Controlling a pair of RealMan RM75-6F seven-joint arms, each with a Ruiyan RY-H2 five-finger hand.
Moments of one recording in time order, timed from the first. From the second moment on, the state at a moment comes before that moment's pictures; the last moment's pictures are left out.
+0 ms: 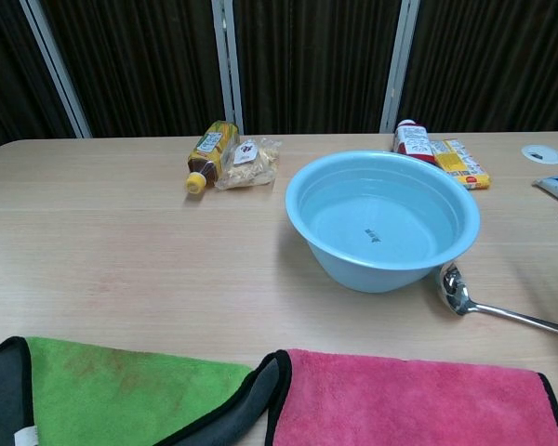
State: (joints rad) left arm -0.16 -1.13 0.01 -1.55 1.59 1.41 -0.03; right arm 0.27 -1.36 0.07 -1.55 -1.30 1.13 -0.43
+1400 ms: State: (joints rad) left arm -0.21 -1.09 0.02 -1.53 1.58 1.34 -0.15; right arm 0.25 -1.68 0.08 -1.19 -1.26 1.21 -0.31
